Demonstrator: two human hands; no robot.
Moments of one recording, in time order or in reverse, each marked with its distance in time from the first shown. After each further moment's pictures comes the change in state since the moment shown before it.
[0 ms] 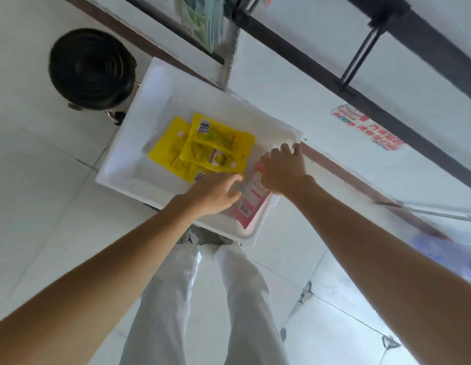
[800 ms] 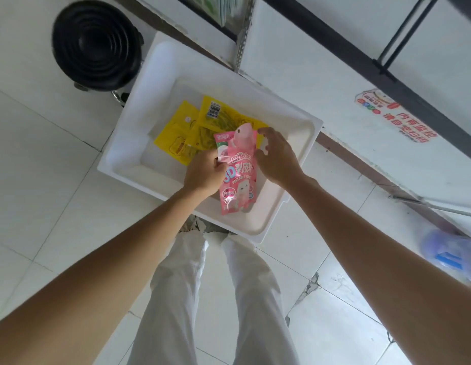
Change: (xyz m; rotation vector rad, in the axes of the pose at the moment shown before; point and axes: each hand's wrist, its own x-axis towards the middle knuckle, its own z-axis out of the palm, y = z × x) left_hand 0.019 -0.038 0.013 -0.389 0.426 -0.272; right_hand 0.028 -0.027 0.021 1.042 0.232 0.047
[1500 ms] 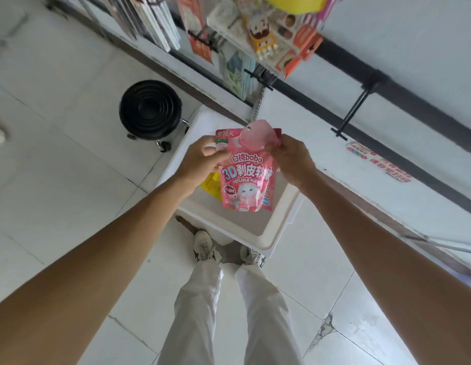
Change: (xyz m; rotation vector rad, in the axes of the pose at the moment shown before) left_hand -0.047 0.084 -0.140 -0.541 0.022 -0.034; right_hand -0.029 -0.090 -0.093 0.244 0.098 -0.206
